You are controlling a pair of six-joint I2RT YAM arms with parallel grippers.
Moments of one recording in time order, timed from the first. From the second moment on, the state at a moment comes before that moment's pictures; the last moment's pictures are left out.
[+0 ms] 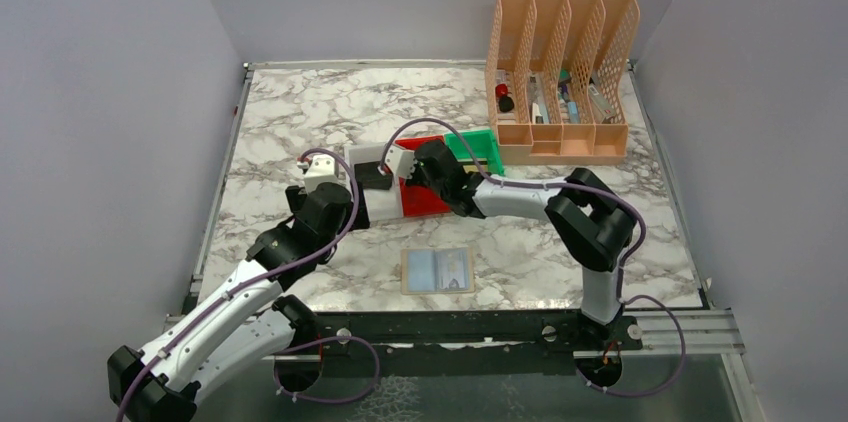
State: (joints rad) left arm -0.67 0.74 0.63 -0.56 -0.55 -0.50; right arm 0.87 1.91 1.16 0.22 0.30 -0.72
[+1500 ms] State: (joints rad) left arm -0.64 0.76 0.63 -0.56 -0.54 -0.49; right arm 0.87 1.85 1.15 0.17 0.26 -0.52
